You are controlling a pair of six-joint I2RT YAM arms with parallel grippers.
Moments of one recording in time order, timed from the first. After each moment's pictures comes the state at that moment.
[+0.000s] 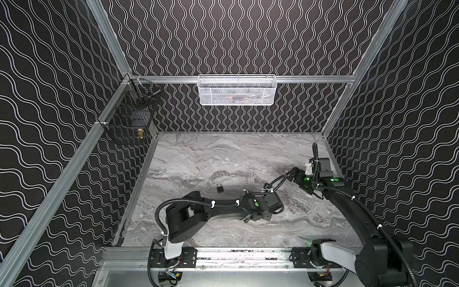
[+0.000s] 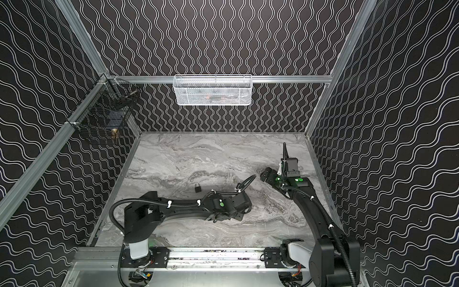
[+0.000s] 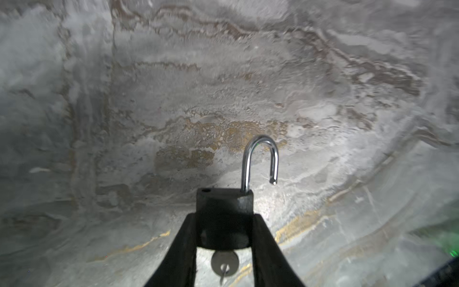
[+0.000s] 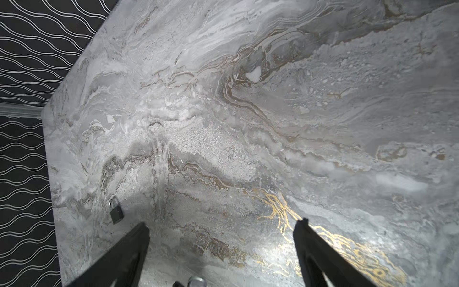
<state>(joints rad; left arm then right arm) -1.23 1.92 1.31 -0.51 -0.32 -0.78 0.07 1.18 0.83 -0.57 -0.25 0.60</state>
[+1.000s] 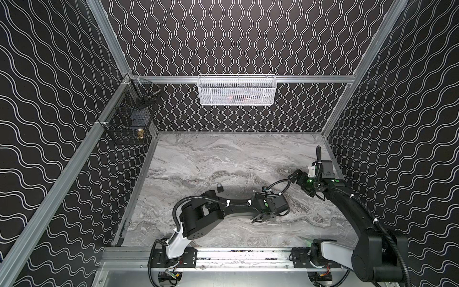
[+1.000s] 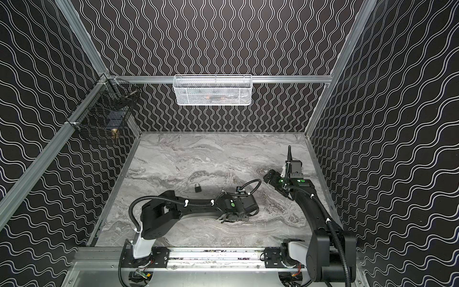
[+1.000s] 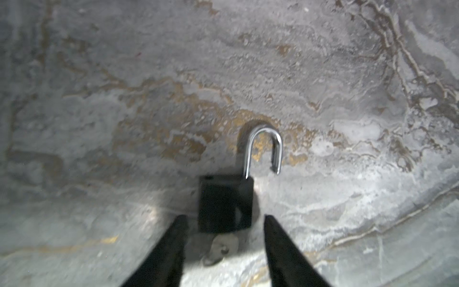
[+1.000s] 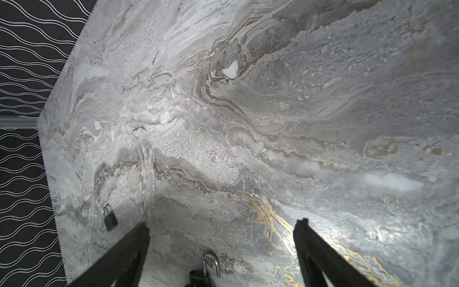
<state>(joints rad) -1.24 2.03 1.42 -0.60 -0.27 -1.07 0.00 1.22 0.78 -0.52 -0.31 0.58</state>
